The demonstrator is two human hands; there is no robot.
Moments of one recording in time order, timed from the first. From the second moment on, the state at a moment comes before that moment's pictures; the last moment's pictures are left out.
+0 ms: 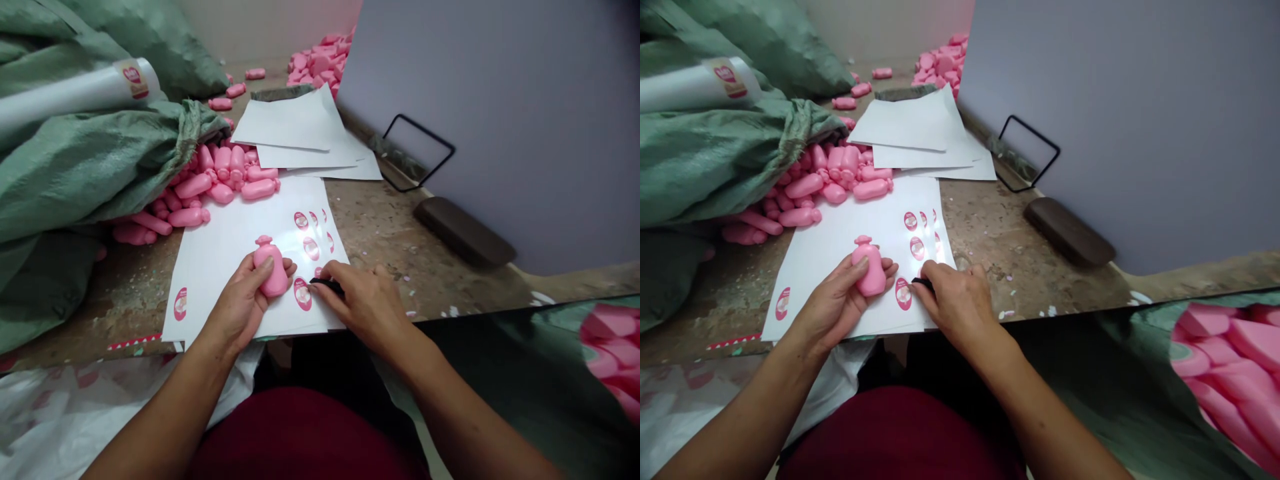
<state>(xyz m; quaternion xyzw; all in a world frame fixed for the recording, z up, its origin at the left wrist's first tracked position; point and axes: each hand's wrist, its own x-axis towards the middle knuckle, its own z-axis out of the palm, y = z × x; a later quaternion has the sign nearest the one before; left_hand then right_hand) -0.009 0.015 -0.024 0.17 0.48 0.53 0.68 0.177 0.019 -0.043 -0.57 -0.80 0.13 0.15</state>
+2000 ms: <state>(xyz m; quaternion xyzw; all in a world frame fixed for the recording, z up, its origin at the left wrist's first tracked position) -0.003 -0.019 -0.013 0.19 0.42 0.49 0.74 0.157 0.012 -0.015 -0.52 -0.66 0.45 0.30</state>
